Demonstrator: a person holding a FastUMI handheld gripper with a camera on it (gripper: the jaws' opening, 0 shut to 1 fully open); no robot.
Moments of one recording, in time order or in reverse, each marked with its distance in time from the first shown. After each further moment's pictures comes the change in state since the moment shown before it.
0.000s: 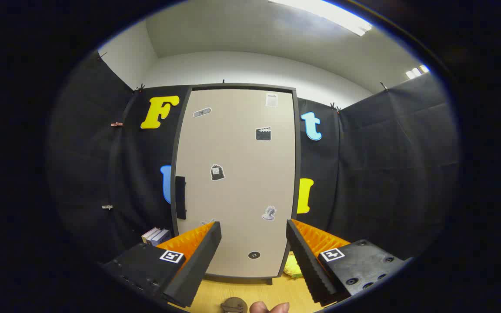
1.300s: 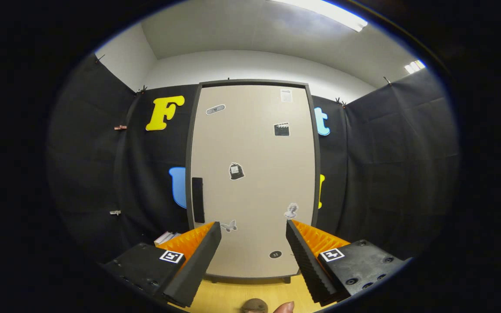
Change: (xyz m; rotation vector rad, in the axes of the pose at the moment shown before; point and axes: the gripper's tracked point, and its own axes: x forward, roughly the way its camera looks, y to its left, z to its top) arm 0.023 0.065 -0.011 0.067 0.033 0.042
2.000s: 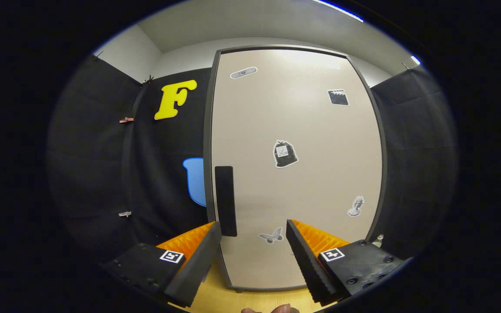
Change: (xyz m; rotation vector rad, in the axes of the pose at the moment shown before) arm 0.129 0.092 -0.043 0.021 0.070 0.101
